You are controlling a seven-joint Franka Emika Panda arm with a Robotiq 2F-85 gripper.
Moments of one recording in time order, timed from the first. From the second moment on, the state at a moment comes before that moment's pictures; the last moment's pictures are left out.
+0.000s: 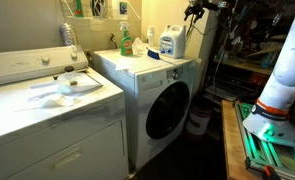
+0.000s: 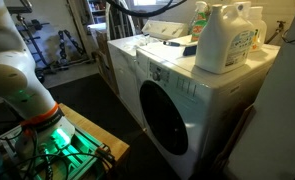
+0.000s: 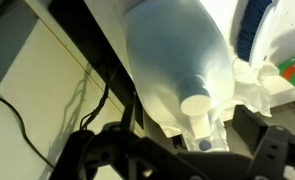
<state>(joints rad) -0.38 0.08 -0.42 -1.62 0.20 2.18 -0.07</state>
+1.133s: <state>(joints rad) -0.42 0.19 -0.37 -1.52 0.24 2.17 -0.07</state>
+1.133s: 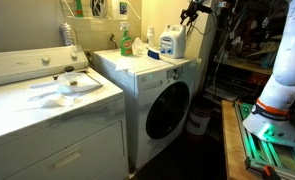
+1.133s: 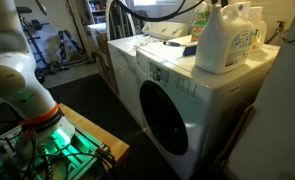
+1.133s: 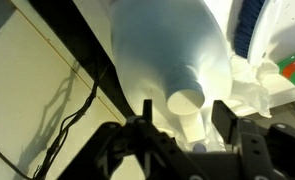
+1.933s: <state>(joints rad) -0.42 0.19 -0.37 -1.52 0.24 2.17 -0.09</state>
